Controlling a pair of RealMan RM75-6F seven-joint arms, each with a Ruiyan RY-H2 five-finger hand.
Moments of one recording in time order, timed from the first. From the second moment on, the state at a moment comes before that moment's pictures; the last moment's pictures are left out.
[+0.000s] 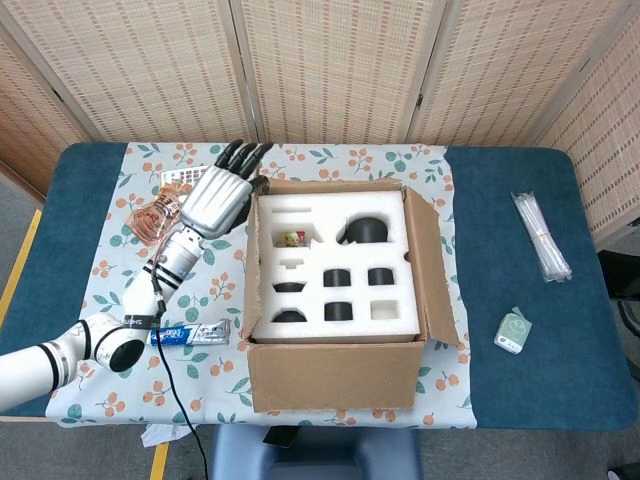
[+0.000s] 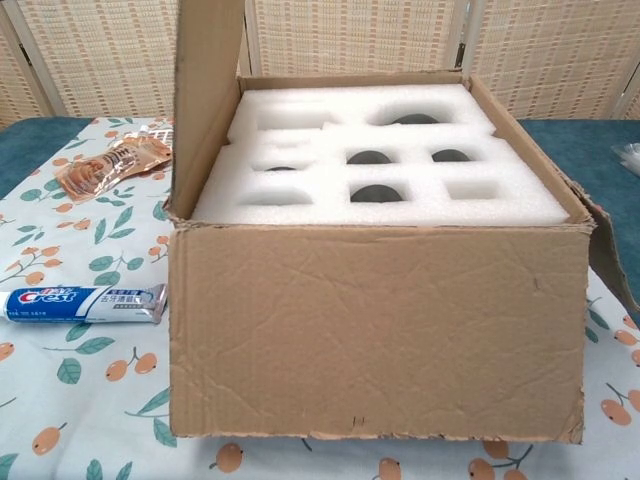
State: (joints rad) left arm -1.05 -1.25 -0.28 -1.48 1.10 0.96 0.31; right arm 0.08 -0.96 0.15 -1.33 -1.53 1.58 0.83
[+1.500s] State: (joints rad) left arm -0.39 -0.97 -0.05 -1.69 1.16 1.28 0.06; right arm 0.20 -1.09 0.17 -1.41 -1.34 1.35 0.22
